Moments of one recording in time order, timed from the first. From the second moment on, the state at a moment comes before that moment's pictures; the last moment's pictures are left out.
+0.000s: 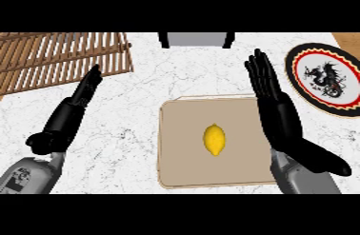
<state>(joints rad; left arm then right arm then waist) -0.22 0.51 -0.33 -1.53 0.21 0.21 -0.14 -0.27 -0.19 0.28 -1.64 -0.17 -0.21 -0.24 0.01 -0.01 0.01</state>
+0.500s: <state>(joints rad) -0.11 0.44 -0.29 -1.42 0.25 0.32 0.03 -0.34 -0.41 0.34 -1.59 -0.03 -0.10 -0.10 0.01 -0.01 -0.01</state>
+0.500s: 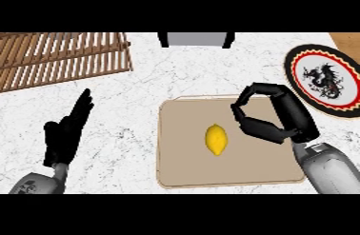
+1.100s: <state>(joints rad) -0.08 0.38 -0.30 -1.41 0.25 0.38 0.13 -0.13 -0.25 0.36 -1.37 -0.13 -0.02 -0.46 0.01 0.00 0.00</state>
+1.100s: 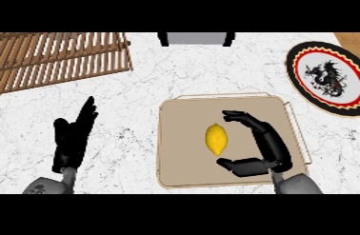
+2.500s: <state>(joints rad) -0.07 0.32 -0.24 -1.43 0.16 0.35 0.19 -0.45 -0.41 0.48 -1.40 0.28 0.42 0.16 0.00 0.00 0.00</state>
